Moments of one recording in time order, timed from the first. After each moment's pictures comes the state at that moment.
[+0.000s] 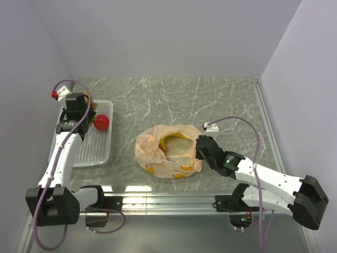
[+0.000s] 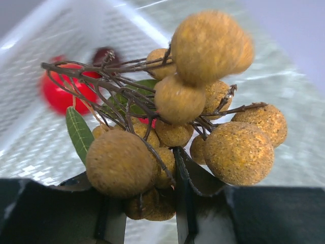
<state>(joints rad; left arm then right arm) 0.03 1.13 1.00 -0.41 -0.36 -0.62 0.88 0.99 0.55 -0.27 0.51 0.63</state>
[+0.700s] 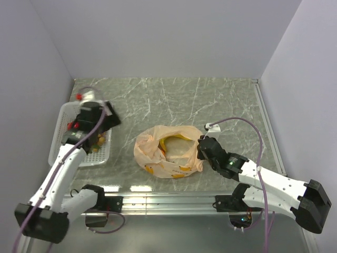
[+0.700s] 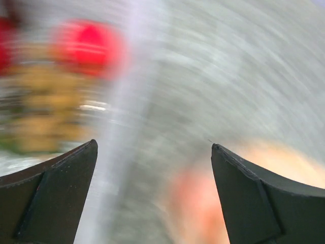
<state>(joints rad) -0.14 0.99 0.94 -0.57 -0.22 -0.55 0.88 0.92 0.53 -0.27 0.51 0.58</state>
